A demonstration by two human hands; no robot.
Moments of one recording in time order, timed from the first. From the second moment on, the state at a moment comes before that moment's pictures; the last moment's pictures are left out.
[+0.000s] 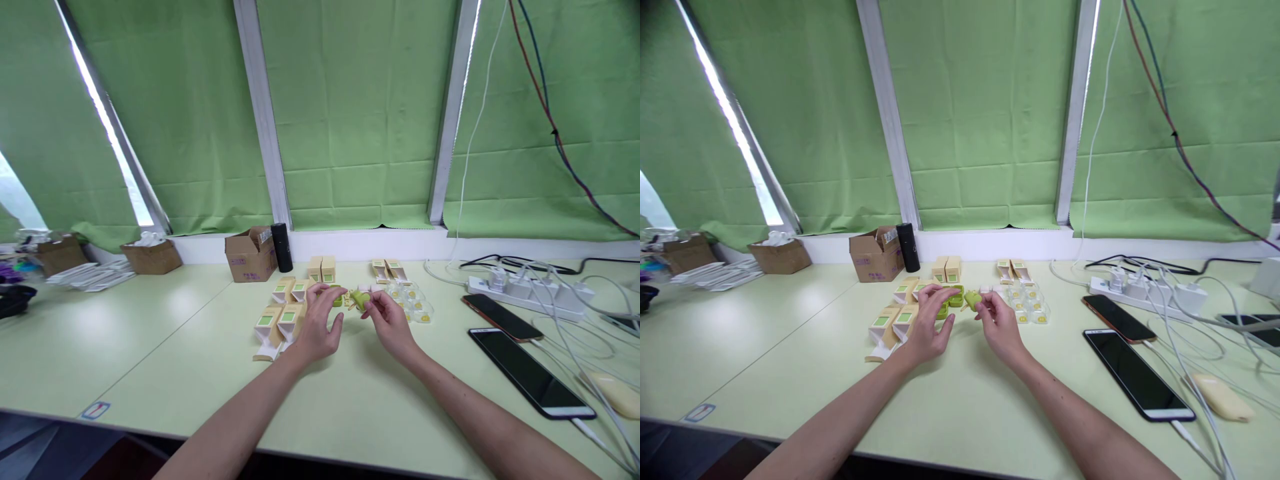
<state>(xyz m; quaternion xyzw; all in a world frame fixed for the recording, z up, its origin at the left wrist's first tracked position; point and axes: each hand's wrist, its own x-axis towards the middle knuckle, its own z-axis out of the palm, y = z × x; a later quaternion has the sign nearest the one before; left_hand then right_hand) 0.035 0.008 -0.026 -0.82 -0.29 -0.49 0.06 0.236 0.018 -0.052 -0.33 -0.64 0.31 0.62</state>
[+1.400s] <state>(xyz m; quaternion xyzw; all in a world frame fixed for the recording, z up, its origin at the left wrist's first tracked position) 0.034 0.040 -0.038 -0.62 -0.34 -0.59 -0.40 0.280 0.051 -0.063 -0.57 -0.74 -0.13 0.34</state>
